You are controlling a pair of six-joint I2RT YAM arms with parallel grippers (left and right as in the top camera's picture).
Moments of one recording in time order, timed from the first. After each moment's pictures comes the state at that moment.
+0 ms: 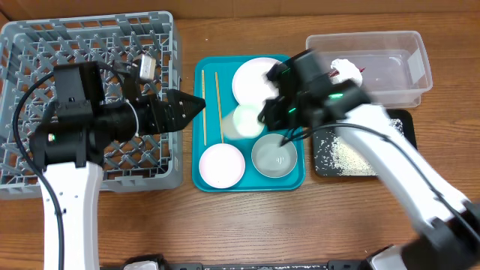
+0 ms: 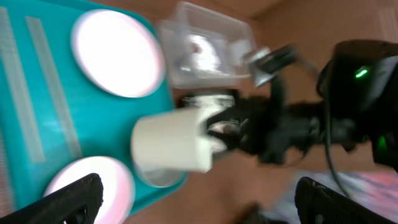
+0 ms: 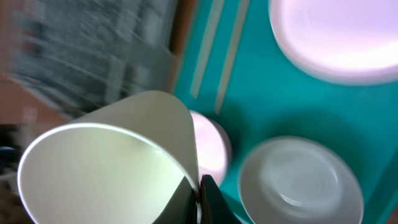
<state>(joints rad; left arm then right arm) 0.11 1.31 1.41 -1.03 0.93 -0.20 0.44 1.62 1.49 -0.87 -0.52 0.31</state>
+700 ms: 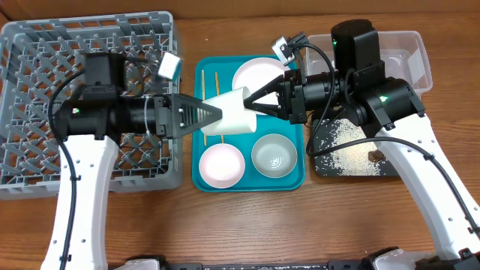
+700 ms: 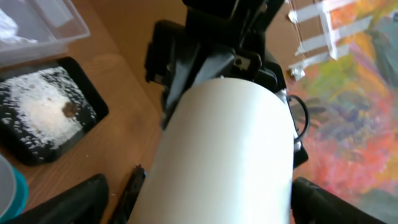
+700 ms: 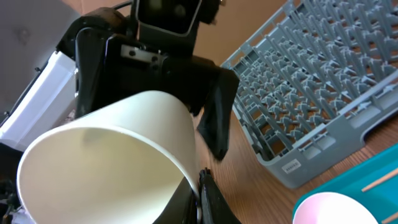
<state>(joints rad) 0.00 1.42 1.41 -1.08 1.55 -0.02 0.37 1.52 1.51 -0.58 -1.21 0.18</state>
